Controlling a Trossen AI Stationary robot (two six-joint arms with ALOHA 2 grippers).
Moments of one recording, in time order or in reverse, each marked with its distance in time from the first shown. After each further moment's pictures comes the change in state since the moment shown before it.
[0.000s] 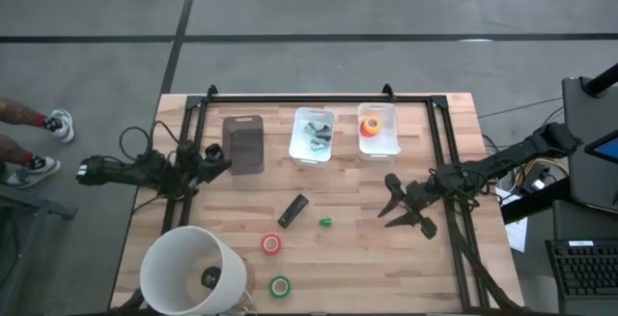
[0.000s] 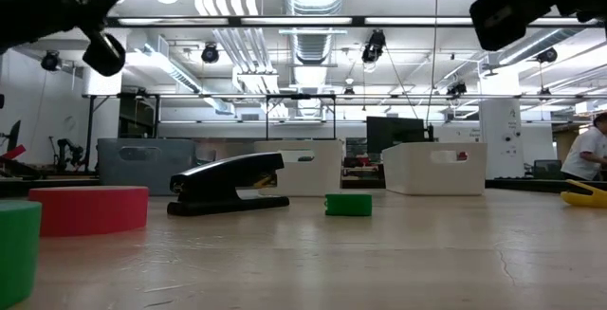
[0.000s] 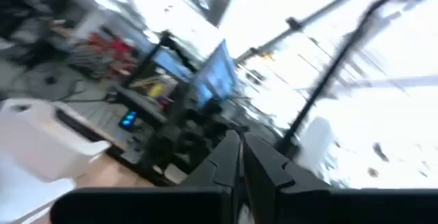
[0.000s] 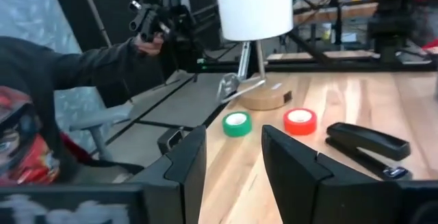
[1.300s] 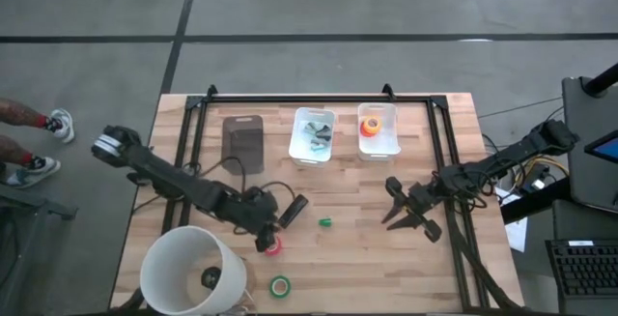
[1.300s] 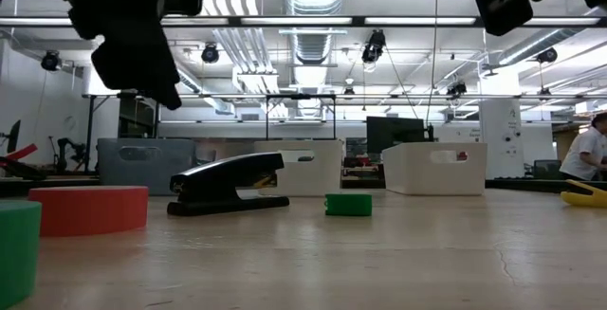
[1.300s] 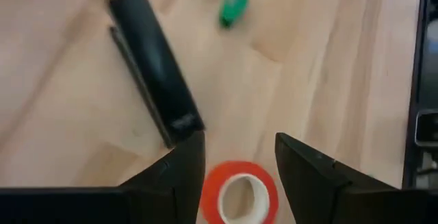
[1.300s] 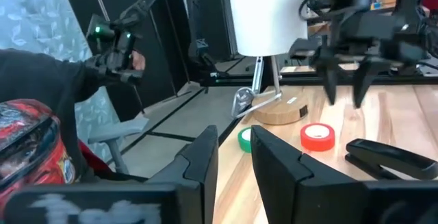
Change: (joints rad) left arm -0.310 1.331 0.862 -0.777 -0.030 -0.226; right arm 0.058 0.011 0.021 0.047 0.012 0.035
